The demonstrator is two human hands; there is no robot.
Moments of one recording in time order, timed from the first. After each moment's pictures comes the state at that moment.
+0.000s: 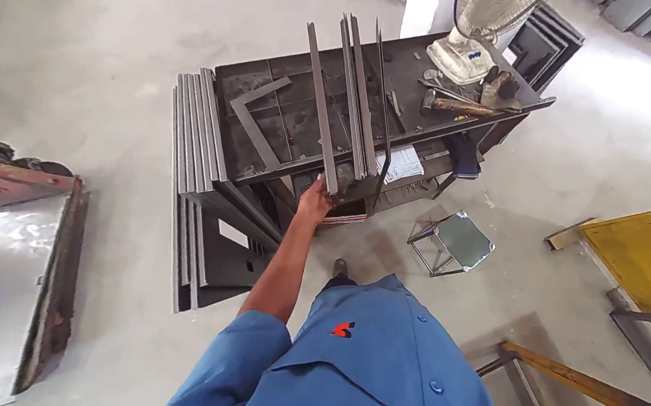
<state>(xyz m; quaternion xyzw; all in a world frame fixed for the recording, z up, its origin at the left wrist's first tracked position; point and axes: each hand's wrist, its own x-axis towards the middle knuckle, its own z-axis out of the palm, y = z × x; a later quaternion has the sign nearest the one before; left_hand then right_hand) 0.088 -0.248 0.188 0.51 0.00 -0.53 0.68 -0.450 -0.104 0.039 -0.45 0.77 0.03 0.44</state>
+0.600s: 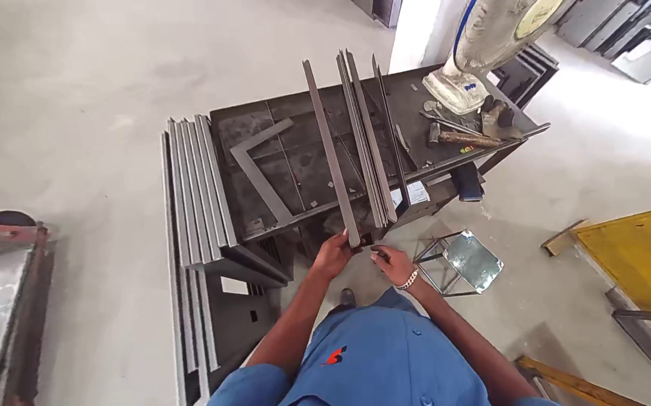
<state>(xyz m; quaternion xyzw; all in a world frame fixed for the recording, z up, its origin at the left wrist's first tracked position) 0.126 -0.257 0.159 0.39 -0.04 -0.64 0.66 -0.078 -0.331 0.178 -0.78 0.38 -0.06 0.49</state>
